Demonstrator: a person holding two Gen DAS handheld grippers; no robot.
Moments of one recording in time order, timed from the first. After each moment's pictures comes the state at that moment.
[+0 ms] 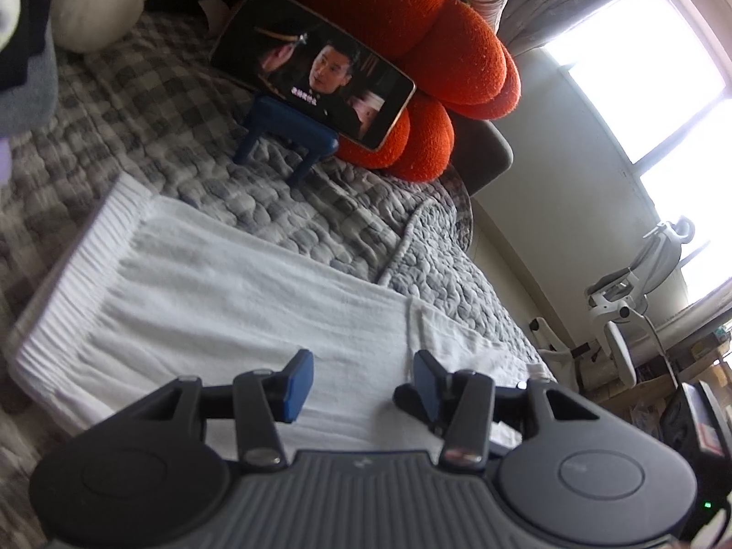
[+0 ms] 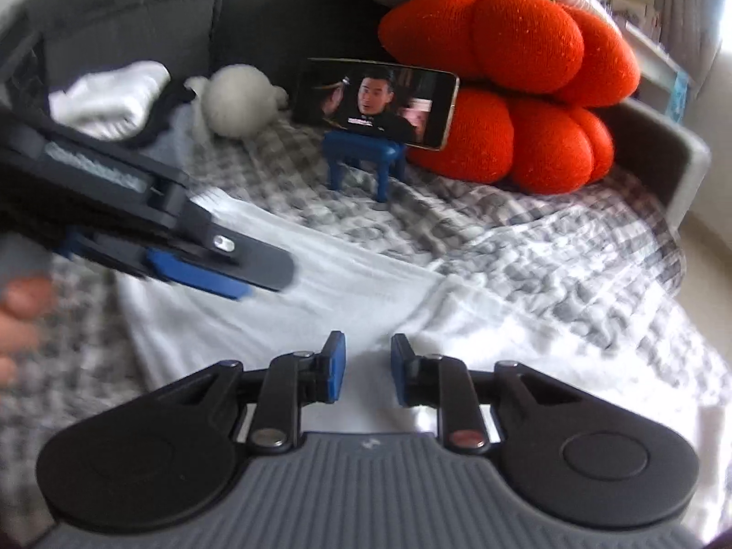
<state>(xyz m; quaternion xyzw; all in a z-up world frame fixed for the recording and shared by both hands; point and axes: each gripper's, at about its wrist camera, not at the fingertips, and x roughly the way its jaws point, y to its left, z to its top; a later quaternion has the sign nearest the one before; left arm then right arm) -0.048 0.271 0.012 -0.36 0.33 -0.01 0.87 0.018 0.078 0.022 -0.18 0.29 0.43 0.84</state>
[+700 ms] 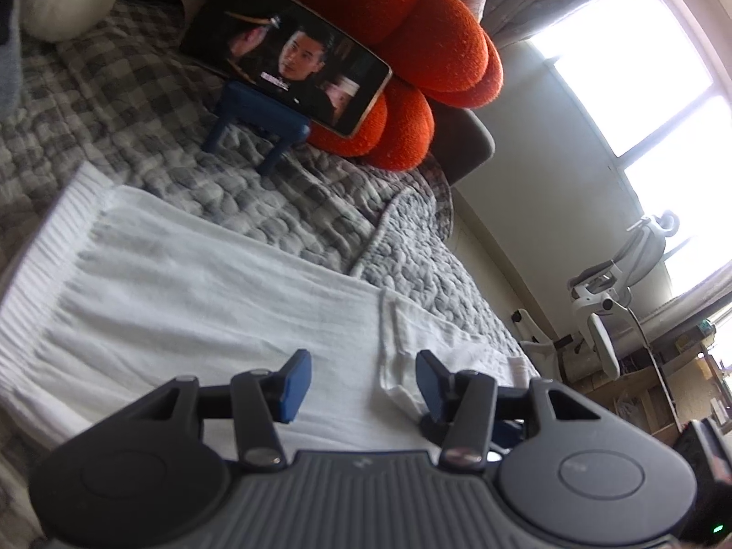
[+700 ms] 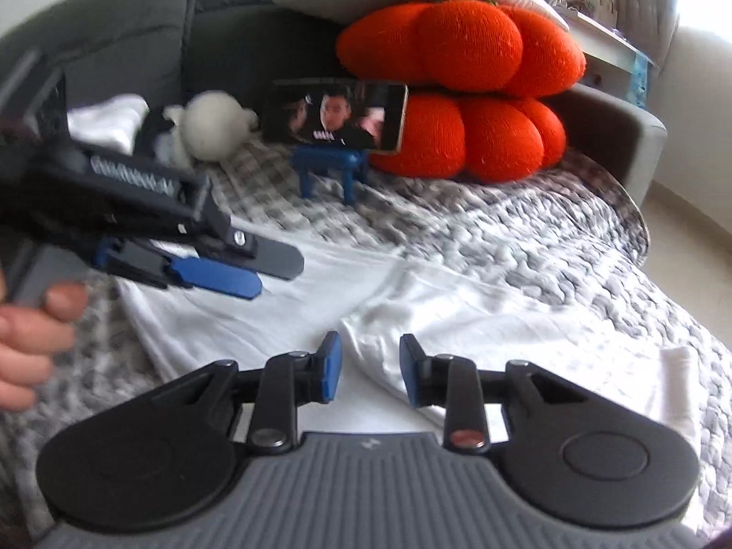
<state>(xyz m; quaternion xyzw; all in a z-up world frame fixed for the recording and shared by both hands) -0.033 0.256 0.010 -0.37 0.33 -0.05 0.87 0.000 0.052 0.024 -0.15 0.29 0.39 0.86</state>
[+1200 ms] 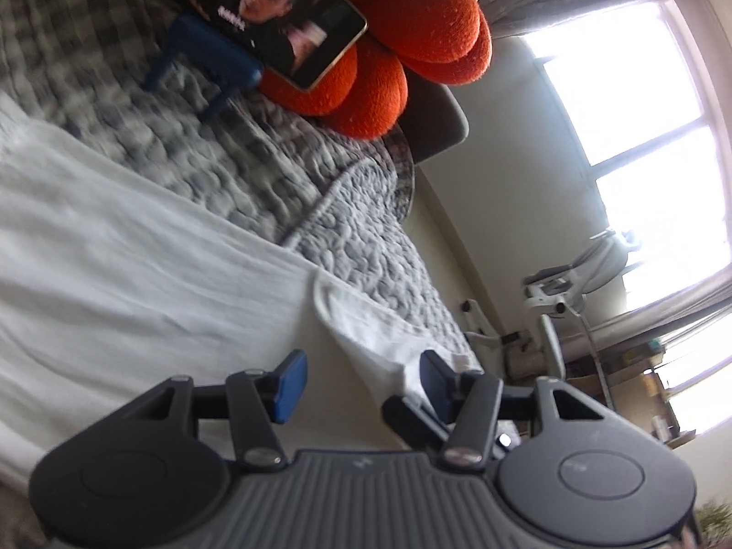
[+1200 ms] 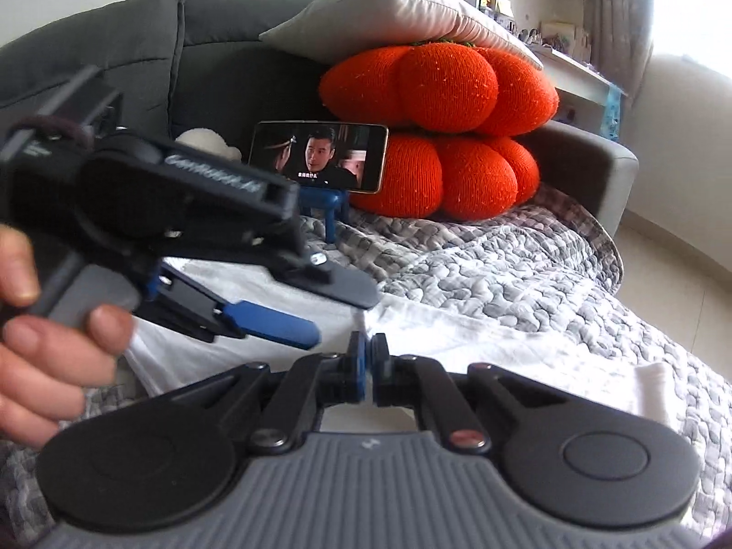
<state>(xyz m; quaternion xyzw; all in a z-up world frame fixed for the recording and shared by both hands) -0.001 0.238 0.000 -0.45 0.34 -0.10 0.82 -0.017 0.037 0.035 -0.12 0.23 0.37 0.89</state>
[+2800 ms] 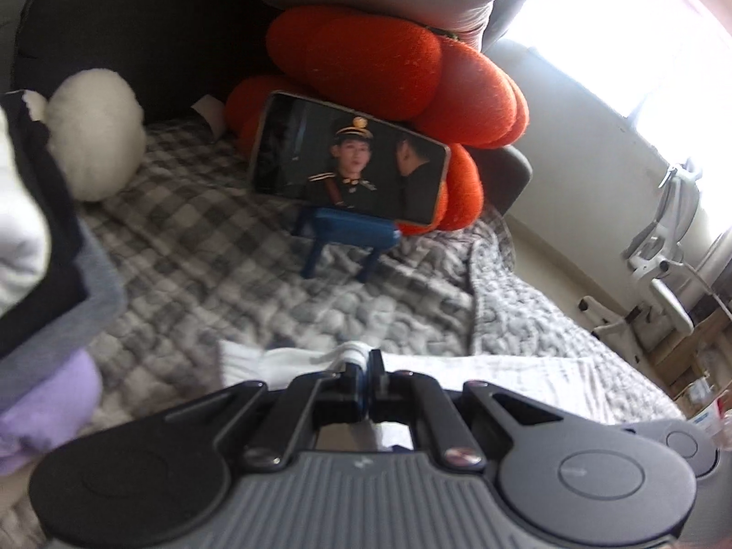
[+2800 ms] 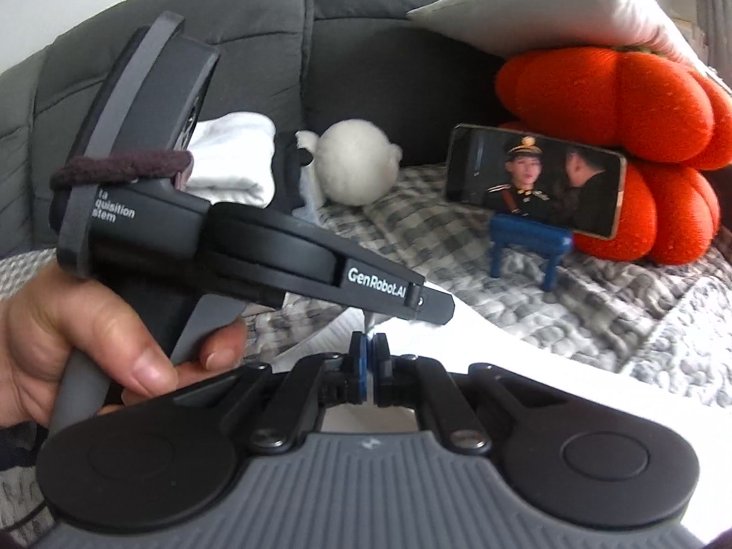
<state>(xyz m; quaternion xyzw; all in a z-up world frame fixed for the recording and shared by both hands) -0.042 0.329 0.020 -0.22 0.30 0.01 0.93 -0.043 0.186 0.042 -0.12 0.26 0.49 0.82</state>
